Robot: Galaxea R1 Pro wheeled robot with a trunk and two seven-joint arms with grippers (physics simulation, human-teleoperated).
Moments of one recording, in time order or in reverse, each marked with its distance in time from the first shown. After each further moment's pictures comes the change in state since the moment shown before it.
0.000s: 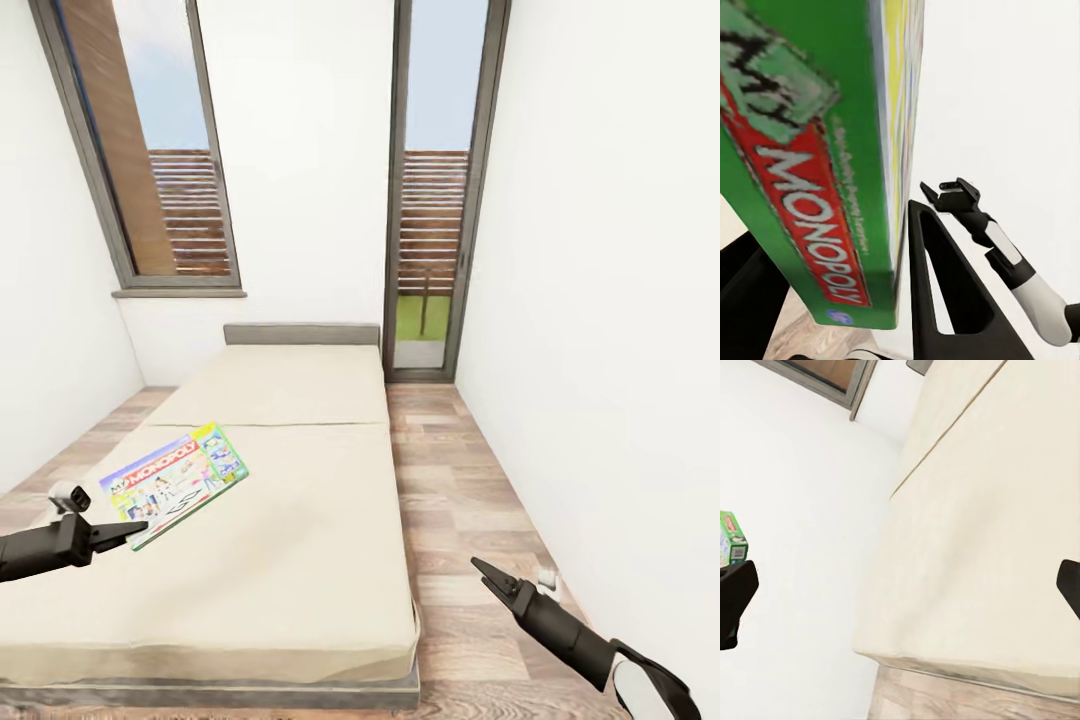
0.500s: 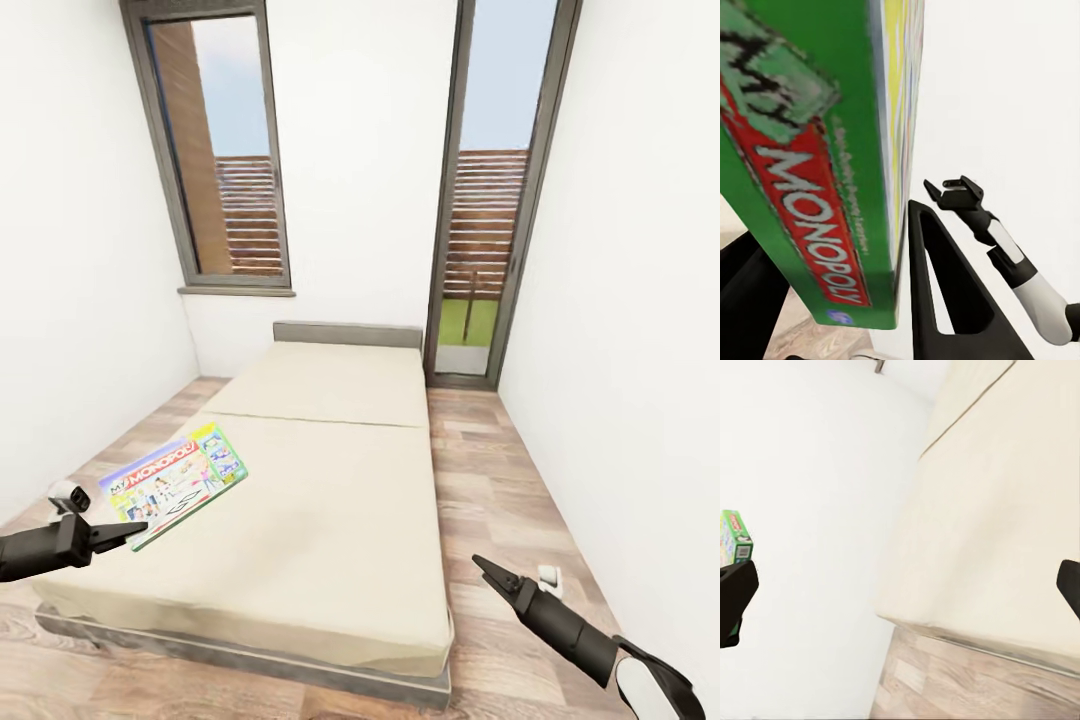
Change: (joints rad) left arm 0.001 0.001 0.000 0.001 -0.001 -0.001 0.000; right arm 0.000 -0.010 0.001 -0.020 -0.001 0.005 0.000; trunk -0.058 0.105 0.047
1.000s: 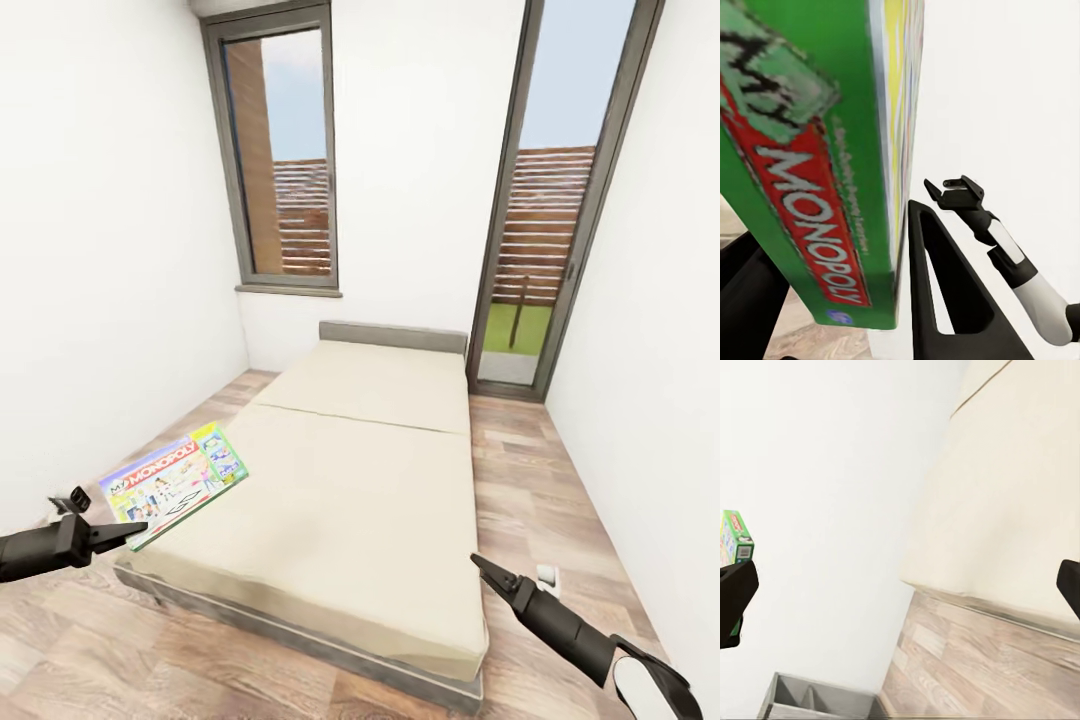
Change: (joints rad) left arm 0.000 0.000 0.000 0.000 -0.001 0.000 0.000; right arm 0.000 0.007 0.000 -0.005 0.001 0.000 -0.006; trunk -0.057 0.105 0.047
